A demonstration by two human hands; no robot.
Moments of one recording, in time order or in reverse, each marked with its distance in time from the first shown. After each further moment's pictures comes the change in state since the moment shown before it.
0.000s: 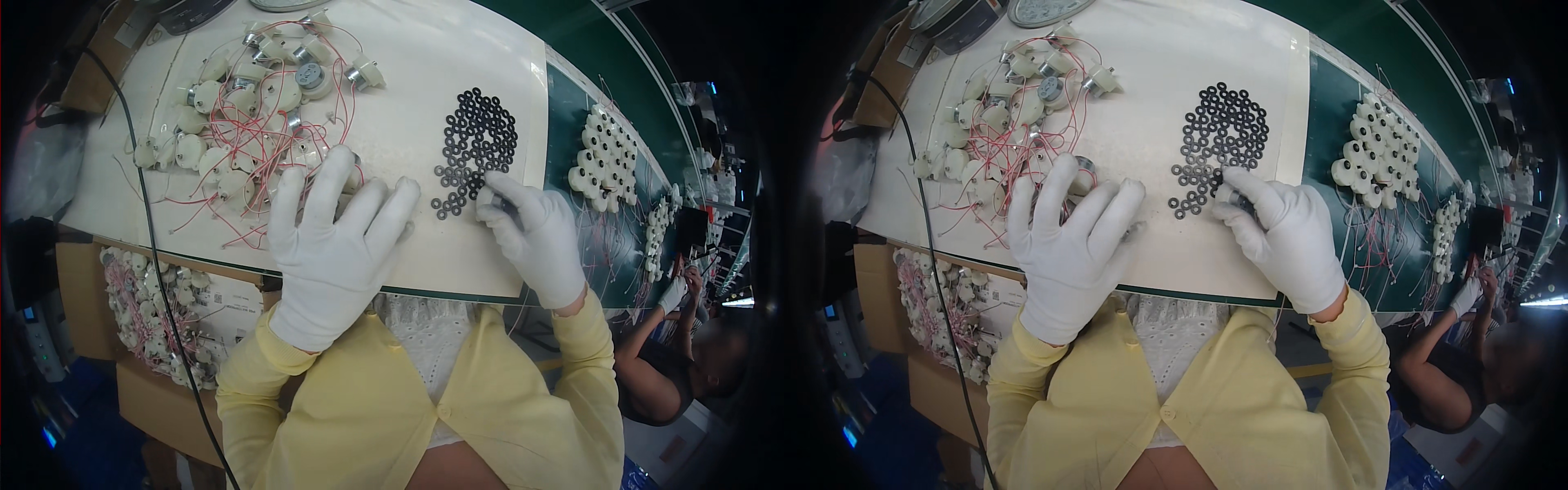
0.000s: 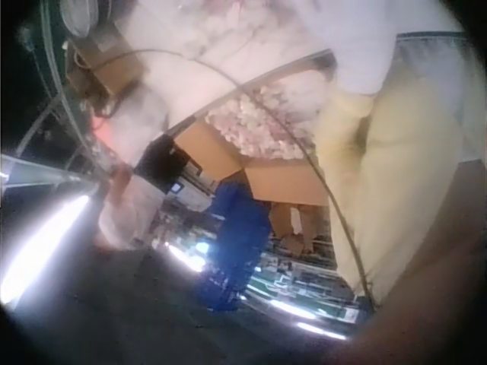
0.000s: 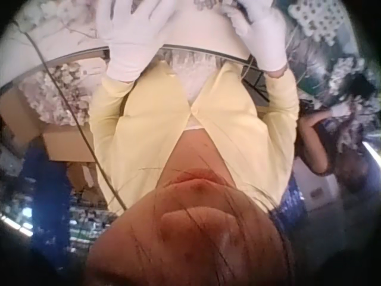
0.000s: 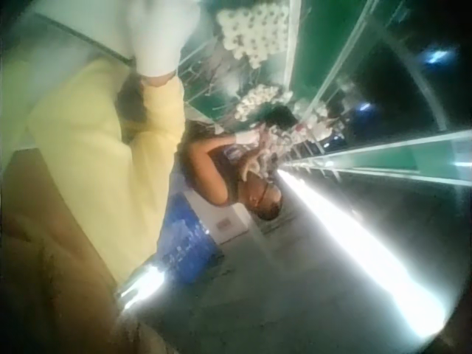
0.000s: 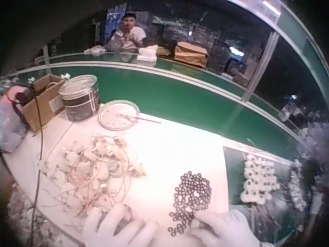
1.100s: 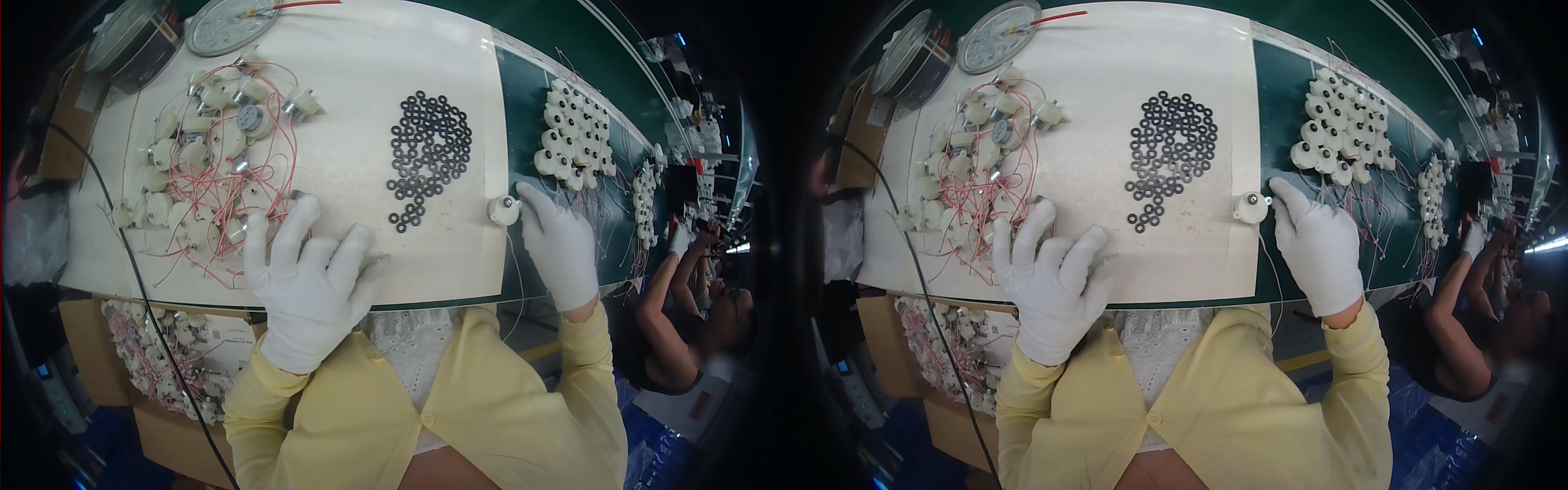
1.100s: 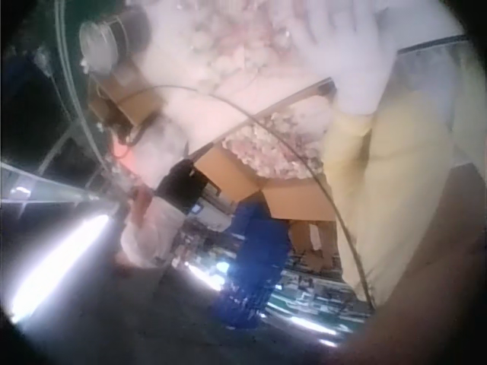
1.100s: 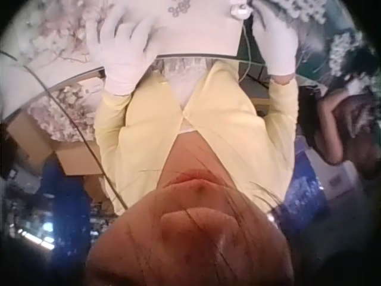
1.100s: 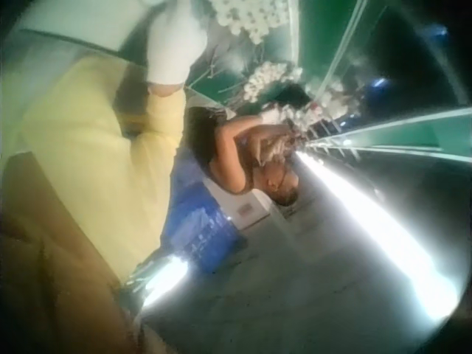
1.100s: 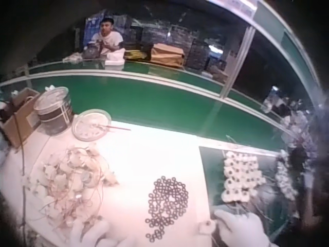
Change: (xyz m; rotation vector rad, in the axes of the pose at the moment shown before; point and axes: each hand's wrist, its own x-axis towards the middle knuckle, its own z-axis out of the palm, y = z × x) left_hand -0.010 0.001 0.000 -0.143 -0.079 0.030; right_hand -0.044 0.022 -0.037 -0.426 0.012 0.288
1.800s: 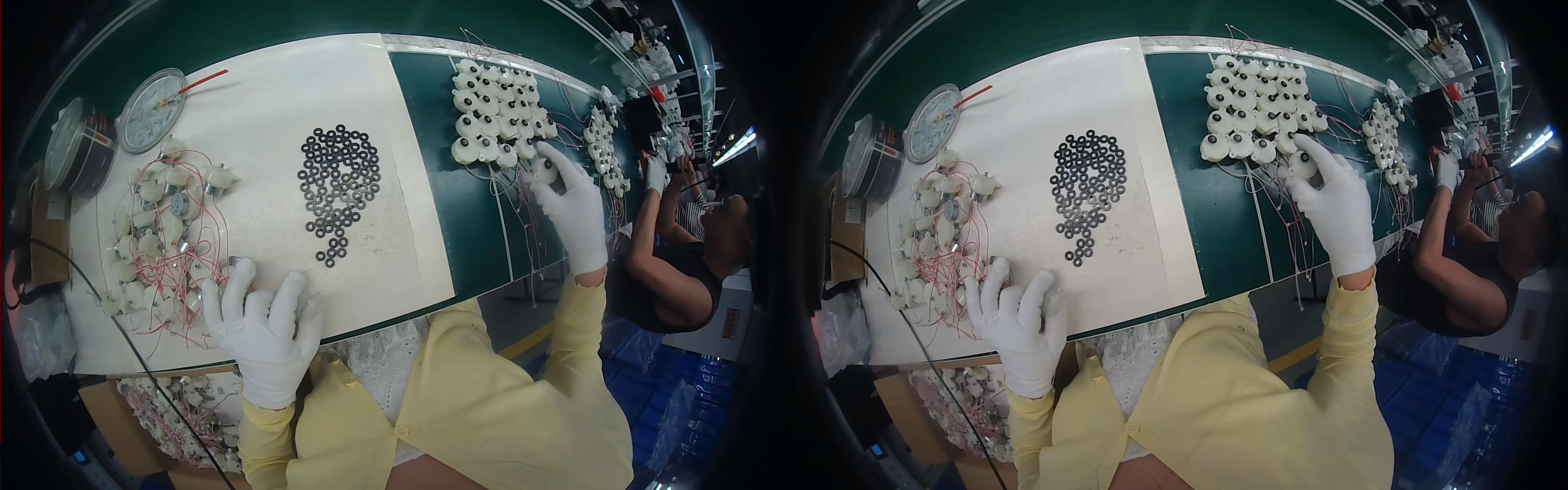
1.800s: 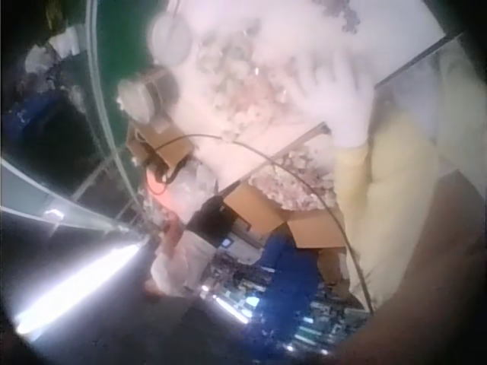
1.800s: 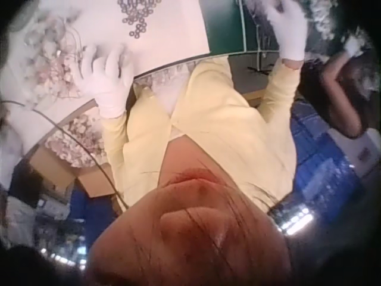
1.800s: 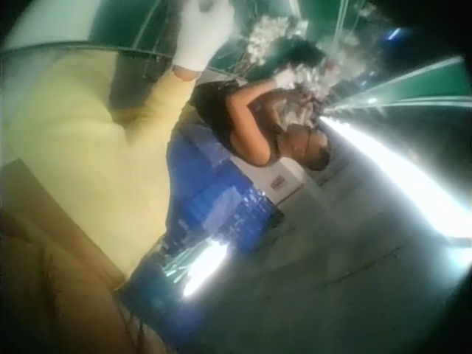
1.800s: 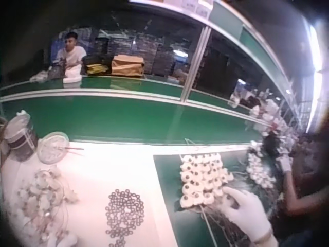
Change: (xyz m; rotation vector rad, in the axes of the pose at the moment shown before) left_hand 0.006 0.001 -0.005 -0.026 -0.037 0.054; right_hand -0.024 0.076 -0.034 0.249 0.212 0.415
